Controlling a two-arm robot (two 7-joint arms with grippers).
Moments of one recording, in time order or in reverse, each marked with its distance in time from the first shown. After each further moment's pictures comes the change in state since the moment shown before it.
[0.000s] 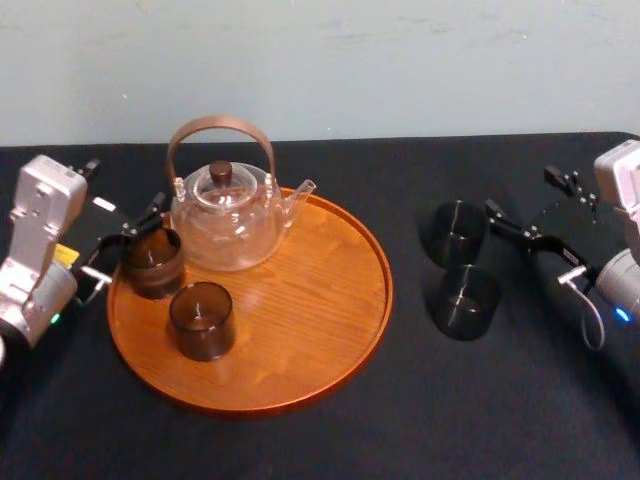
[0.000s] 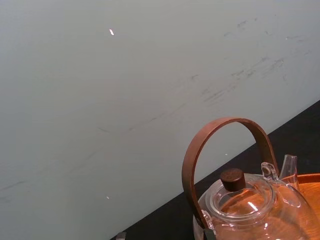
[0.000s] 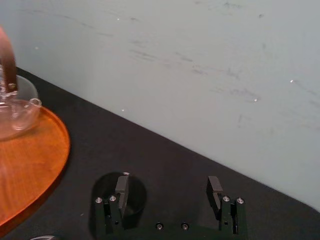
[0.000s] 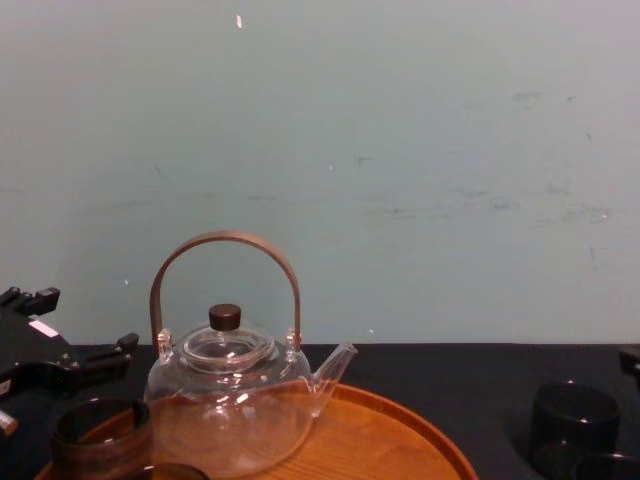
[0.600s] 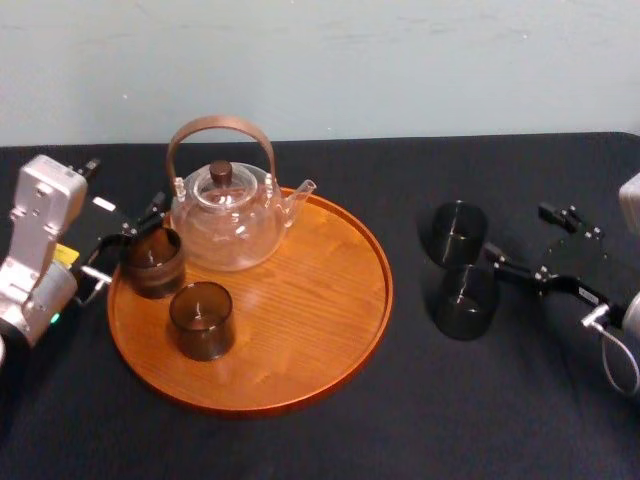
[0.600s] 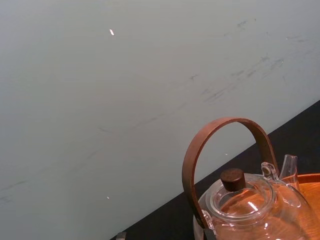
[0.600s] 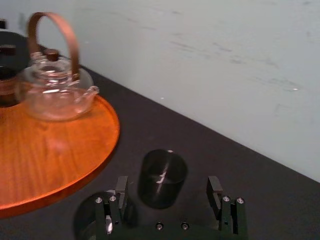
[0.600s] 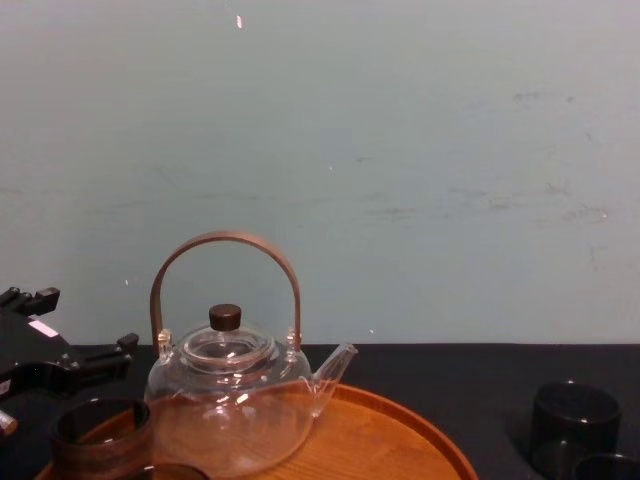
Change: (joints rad) left arm 0.000 0.000 0.000 0.000 0.000 0.000 0.000; right arm -0.159 0.101 0.085 -0.178 0.083 0.073 0.139
